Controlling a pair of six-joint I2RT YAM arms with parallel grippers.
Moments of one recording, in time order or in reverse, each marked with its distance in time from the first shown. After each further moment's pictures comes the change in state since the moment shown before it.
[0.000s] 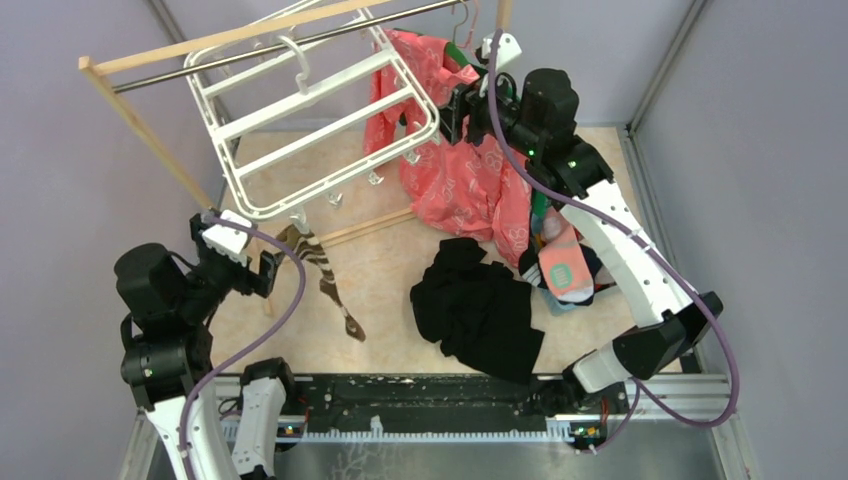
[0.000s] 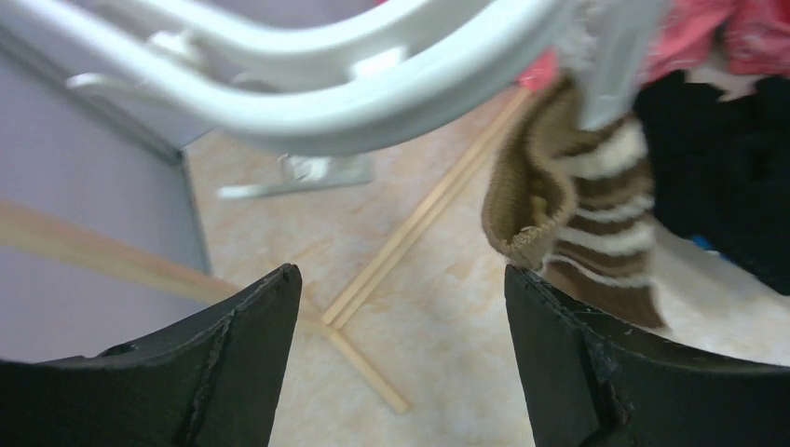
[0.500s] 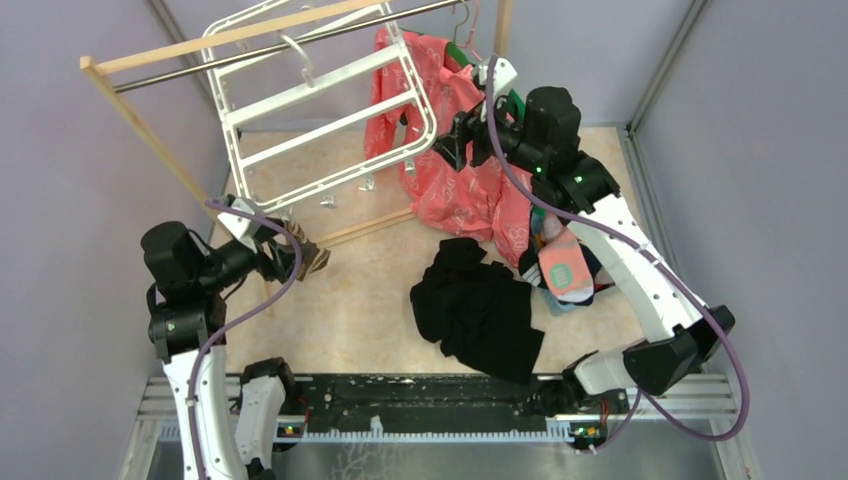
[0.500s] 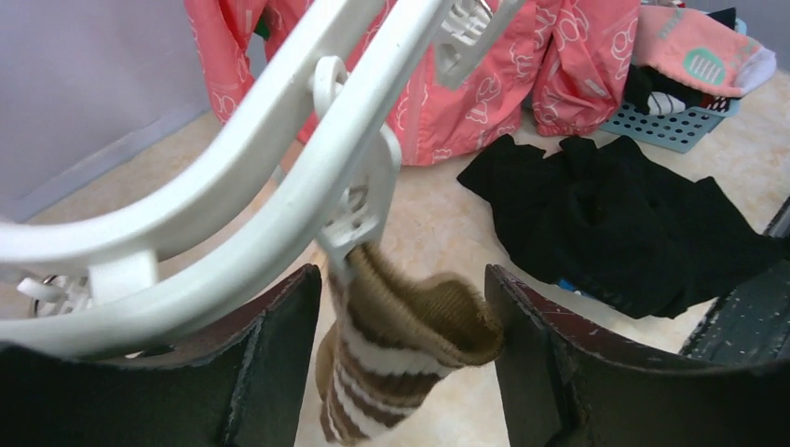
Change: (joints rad) left arm 0.000 0.058 -0.250 0.334 0.457 -0.196; right arm 0.000 -0.069 -0.105 -0.058 -0.078 -0.049
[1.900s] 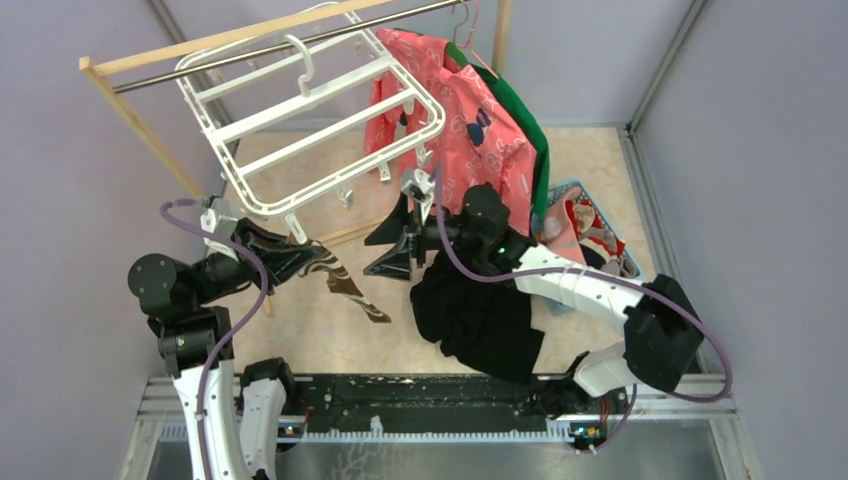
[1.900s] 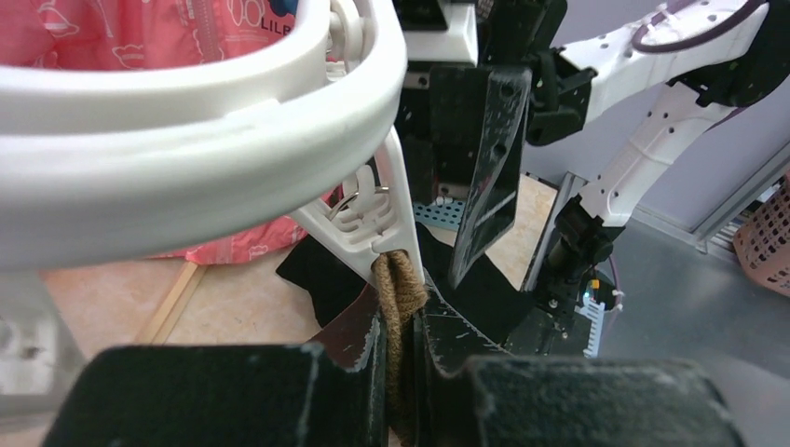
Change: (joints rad) left arm 0.000 -0.092 -0.120 0.606 0.319 -0.774; right arm 0.295 -0.022 -0.631 0.846 -0.469 0.354
